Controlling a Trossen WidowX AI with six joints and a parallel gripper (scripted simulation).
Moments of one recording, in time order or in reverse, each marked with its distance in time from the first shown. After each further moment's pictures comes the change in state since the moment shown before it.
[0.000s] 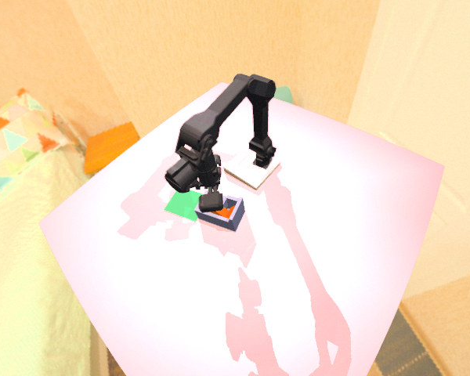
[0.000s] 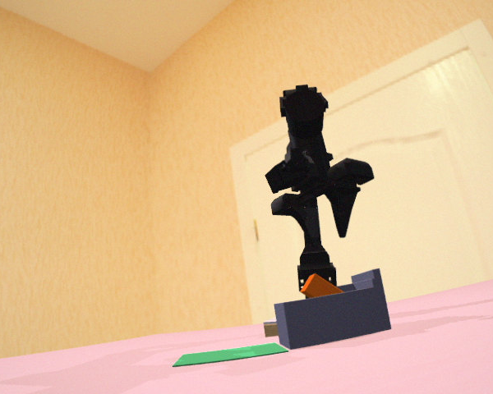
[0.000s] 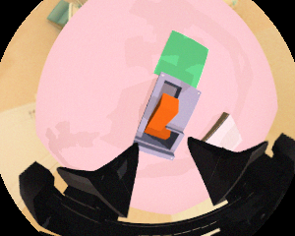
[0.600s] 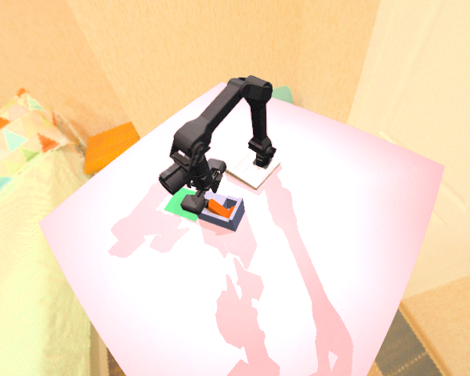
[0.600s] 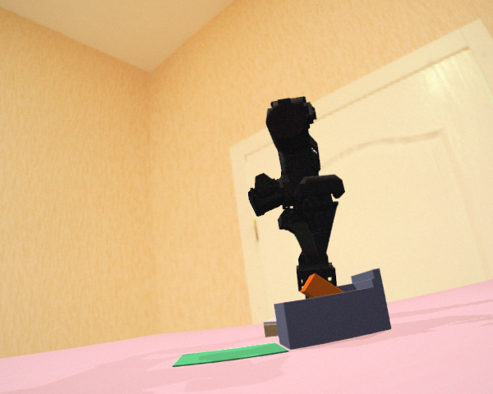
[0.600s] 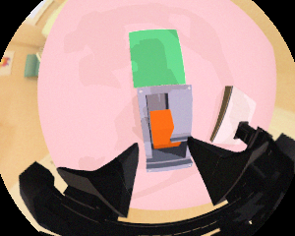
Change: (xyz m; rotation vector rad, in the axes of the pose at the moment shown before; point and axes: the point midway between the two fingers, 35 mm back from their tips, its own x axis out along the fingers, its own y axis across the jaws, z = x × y) arm 0.023 -0.010 0.023 0.482 0.002 -0.003
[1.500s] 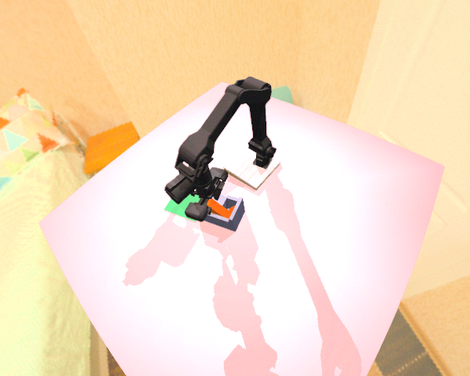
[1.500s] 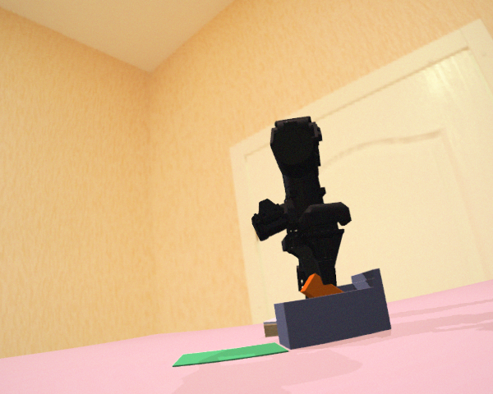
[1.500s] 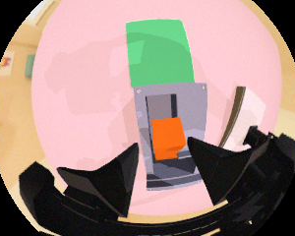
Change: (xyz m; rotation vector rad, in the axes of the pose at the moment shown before) arm 0.041 0.001 0.001 0.002 -0.001 0.005
